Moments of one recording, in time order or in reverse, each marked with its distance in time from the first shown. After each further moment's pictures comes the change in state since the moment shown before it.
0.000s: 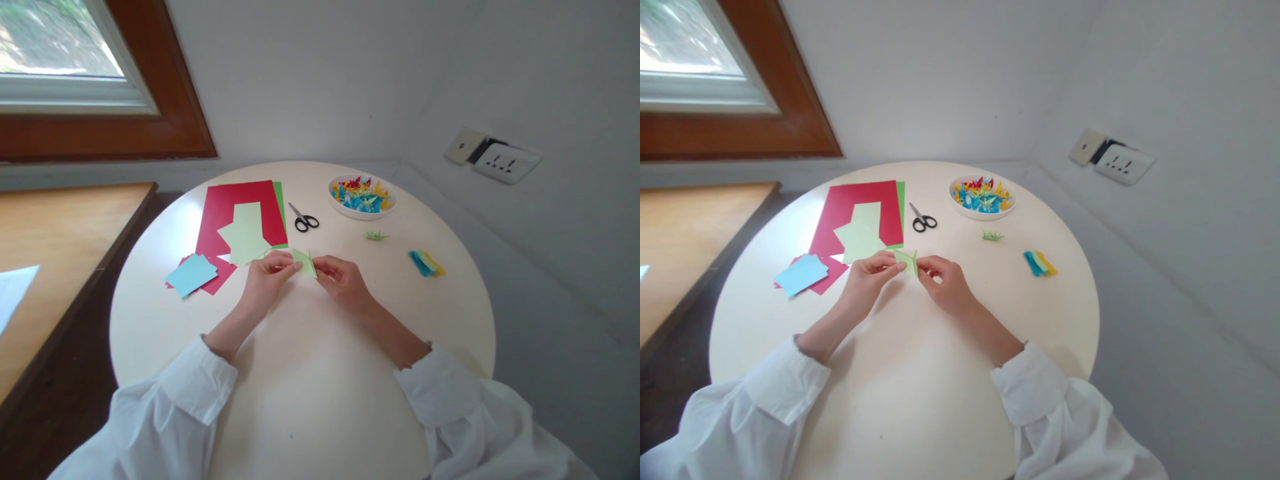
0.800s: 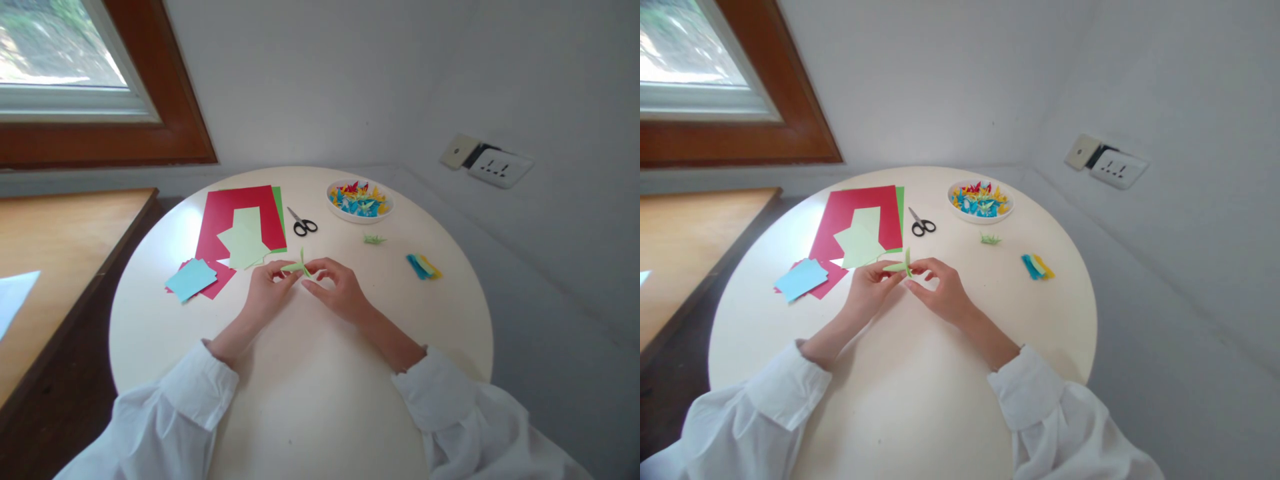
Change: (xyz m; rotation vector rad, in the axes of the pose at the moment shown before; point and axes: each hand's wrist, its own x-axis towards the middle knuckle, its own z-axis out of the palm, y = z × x) left_hand -0.001 -0.005 -0.001 0.255 -0.031 0.091; right_hand -0.003 -0.005 0.005 -0.126 0.062 -0.160
